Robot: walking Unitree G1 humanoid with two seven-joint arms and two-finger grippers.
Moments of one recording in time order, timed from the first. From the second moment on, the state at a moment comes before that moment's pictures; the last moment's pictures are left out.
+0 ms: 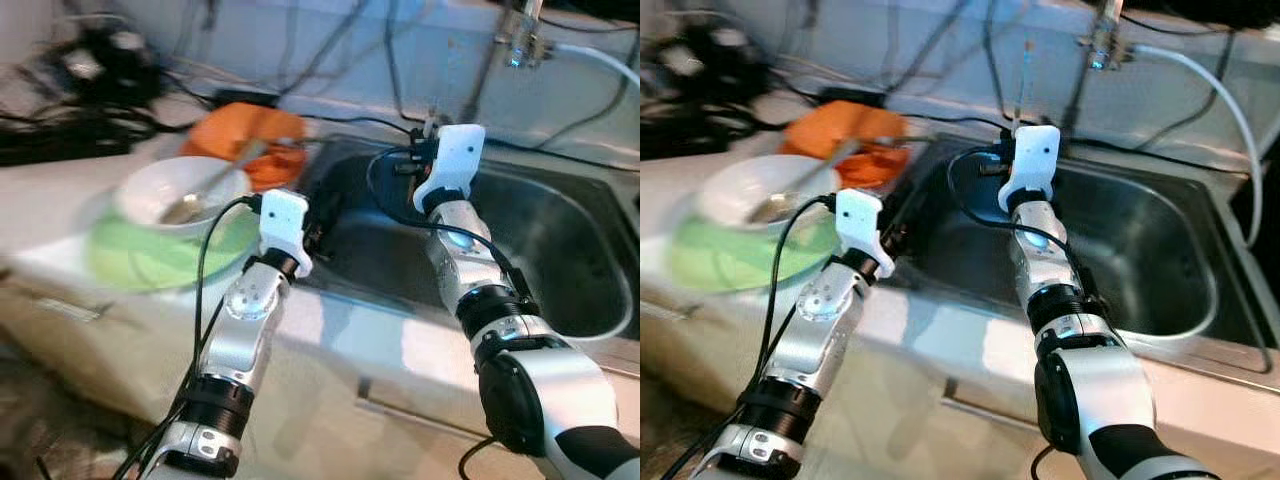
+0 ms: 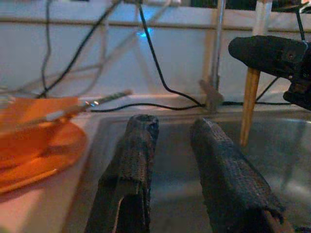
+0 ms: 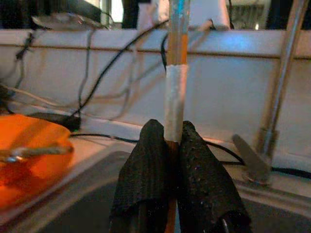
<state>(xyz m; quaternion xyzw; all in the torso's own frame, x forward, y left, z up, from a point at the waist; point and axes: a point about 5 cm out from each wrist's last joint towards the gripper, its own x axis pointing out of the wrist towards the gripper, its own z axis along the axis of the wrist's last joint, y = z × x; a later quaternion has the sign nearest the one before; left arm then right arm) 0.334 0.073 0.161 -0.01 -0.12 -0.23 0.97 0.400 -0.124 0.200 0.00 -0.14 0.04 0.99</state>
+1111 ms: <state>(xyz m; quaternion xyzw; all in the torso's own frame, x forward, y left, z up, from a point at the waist) 0.329 0.070 0.159 -0.01 -0.11 -0.25 0.96 0.401 -0.123 0.176 -0.01 -0.06 0.04 1.00</state>
